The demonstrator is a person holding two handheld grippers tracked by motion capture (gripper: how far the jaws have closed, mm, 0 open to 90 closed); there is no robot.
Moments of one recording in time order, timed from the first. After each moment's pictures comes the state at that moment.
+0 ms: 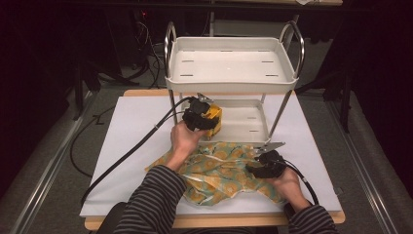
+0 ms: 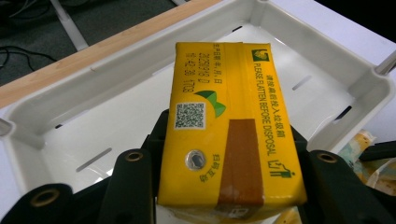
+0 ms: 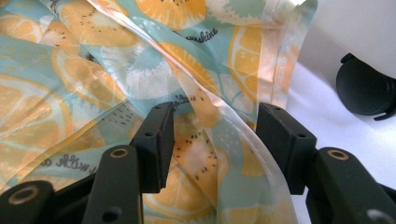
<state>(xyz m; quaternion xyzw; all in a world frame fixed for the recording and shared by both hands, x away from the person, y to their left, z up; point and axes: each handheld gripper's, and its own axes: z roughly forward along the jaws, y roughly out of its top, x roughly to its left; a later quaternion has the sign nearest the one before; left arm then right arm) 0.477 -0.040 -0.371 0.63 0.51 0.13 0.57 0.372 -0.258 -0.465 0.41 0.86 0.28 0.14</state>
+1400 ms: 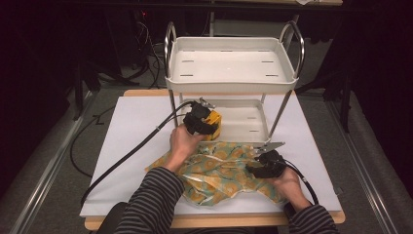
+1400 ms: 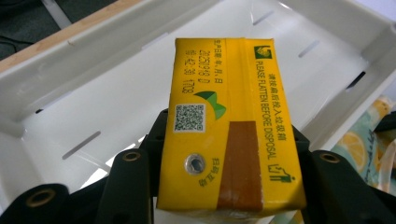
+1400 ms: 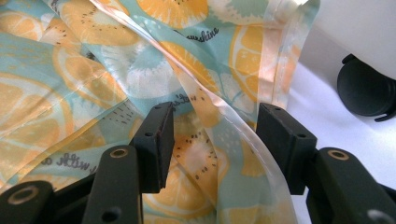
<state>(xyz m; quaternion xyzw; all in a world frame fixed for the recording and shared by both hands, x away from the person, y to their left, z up) 0.473 -0.039 -0.390 0.67 0.50 0.11 0.54 0.373 -0.258 -0.465 0.40 0.86 0.28 0.14</state>
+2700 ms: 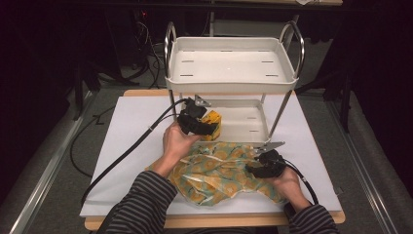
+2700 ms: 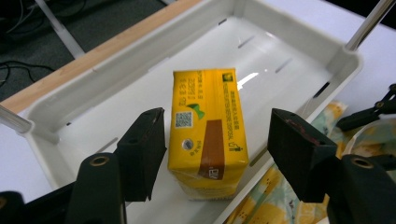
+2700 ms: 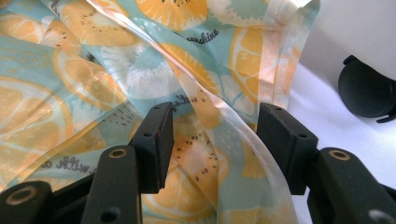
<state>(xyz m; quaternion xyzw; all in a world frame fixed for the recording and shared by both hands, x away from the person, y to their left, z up) 0.450 -0.021 -0.352 0.66 0.47 0.14 0.57 0.374 -0.258 -0.465 0.40 0.86 0.28 0.13</state>
